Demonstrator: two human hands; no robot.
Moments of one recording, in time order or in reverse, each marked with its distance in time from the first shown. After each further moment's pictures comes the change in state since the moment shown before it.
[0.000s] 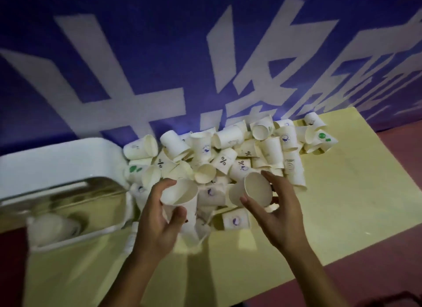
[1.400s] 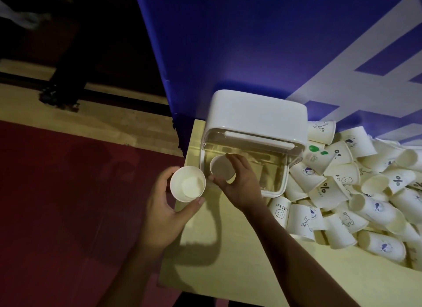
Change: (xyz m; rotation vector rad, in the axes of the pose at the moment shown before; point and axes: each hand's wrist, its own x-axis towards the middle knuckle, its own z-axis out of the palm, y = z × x) left_hand -0.144 -0.140 -0.340 -0.023 0.451 -0.269; right_hand -0.111 -0.129 0.455 -0.244 -0.501 -0.416
